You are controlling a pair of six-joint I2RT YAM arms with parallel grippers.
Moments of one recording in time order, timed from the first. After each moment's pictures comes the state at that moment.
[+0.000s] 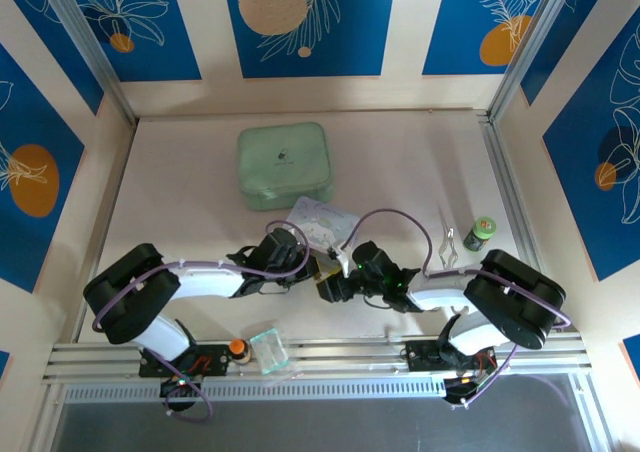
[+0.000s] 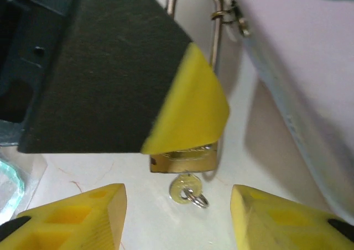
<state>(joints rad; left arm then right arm) -0.88 1.52 0.55 0.22 0.15 -1.13 0.90 1.43 0.34 0.43 -0.24 0.38</state>
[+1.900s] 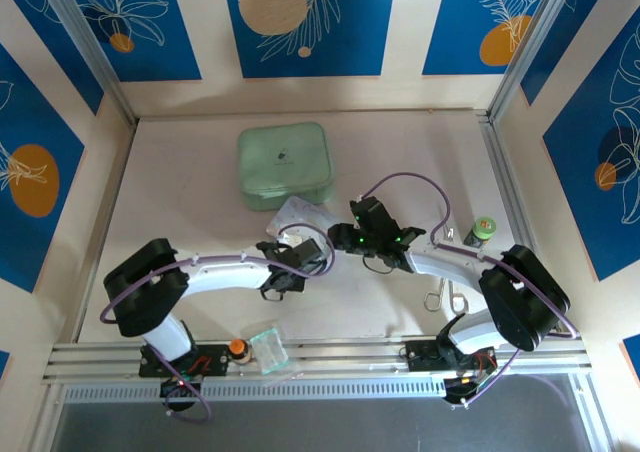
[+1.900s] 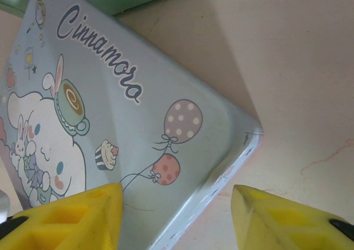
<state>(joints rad) -1.05 1.64 0.88 -0.63 -0.40 -0.85 0.68 1.41 0.68 -0.08 -0.08 0.73</state>
